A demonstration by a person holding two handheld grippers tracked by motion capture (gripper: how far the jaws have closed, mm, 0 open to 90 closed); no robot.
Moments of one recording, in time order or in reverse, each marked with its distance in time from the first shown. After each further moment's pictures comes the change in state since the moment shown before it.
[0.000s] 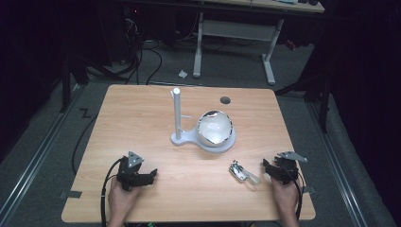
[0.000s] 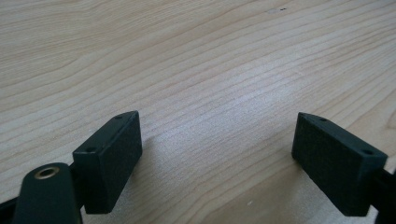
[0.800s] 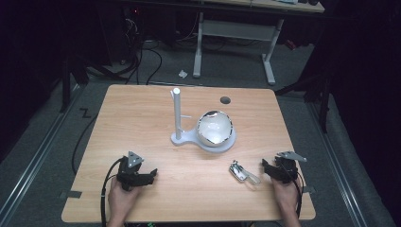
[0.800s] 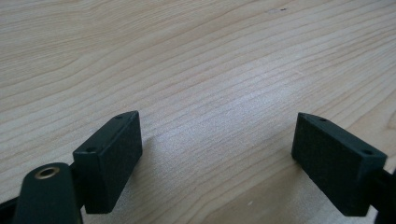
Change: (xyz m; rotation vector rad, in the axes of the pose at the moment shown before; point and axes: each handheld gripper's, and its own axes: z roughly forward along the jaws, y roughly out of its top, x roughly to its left) left arm 0.000 0.000 0.000 -0.002 0.003 -0.001; right arm 0.001 0.001 0.001 0.006 -0.001 -0.001
